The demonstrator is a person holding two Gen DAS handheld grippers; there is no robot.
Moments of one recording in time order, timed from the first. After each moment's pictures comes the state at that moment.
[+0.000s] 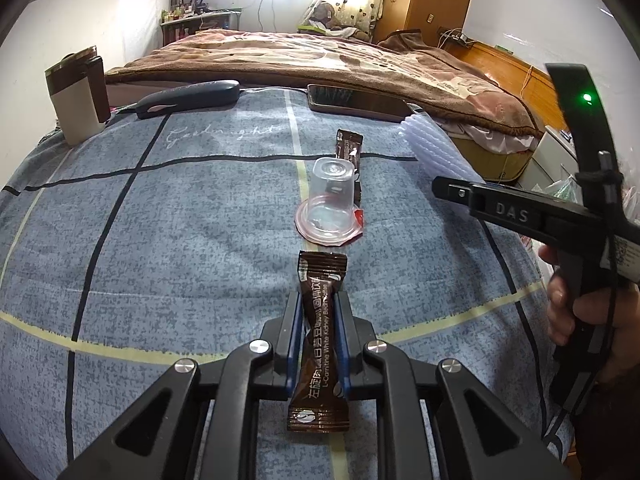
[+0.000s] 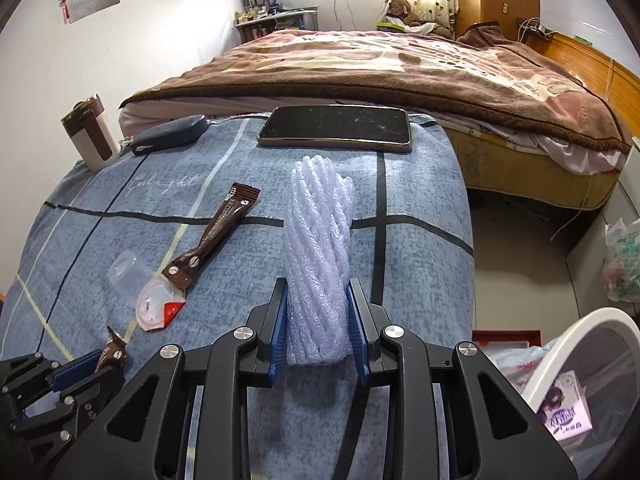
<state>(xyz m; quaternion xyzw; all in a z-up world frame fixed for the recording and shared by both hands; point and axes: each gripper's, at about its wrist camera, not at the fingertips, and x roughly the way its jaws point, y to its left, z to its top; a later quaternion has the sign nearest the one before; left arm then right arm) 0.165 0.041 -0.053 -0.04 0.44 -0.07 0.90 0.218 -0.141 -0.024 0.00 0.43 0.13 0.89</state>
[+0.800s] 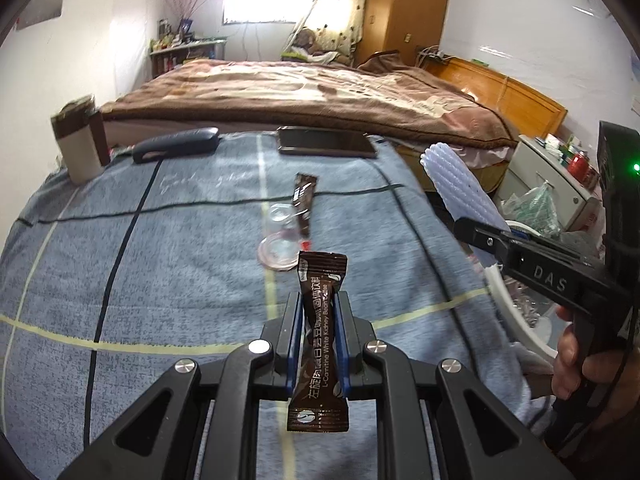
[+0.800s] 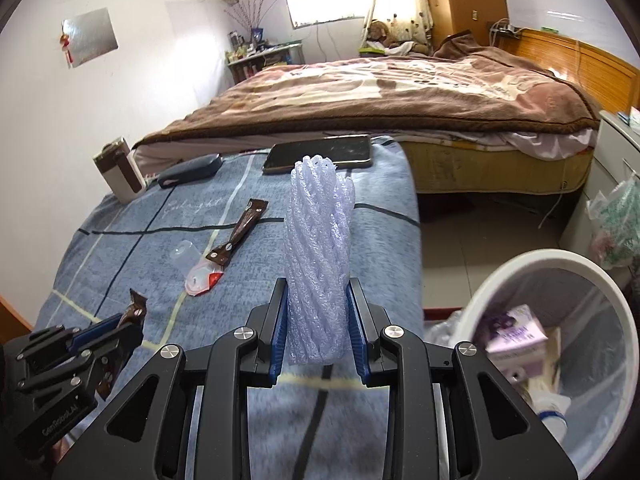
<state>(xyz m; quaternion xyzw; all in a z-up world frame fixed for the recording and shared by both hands) 0.132 0.017 -0.004 -0.03 0.39 -0.09 0.92 0.153 -0.177 0.010 0.06 0.38 0.12 0.91</state>
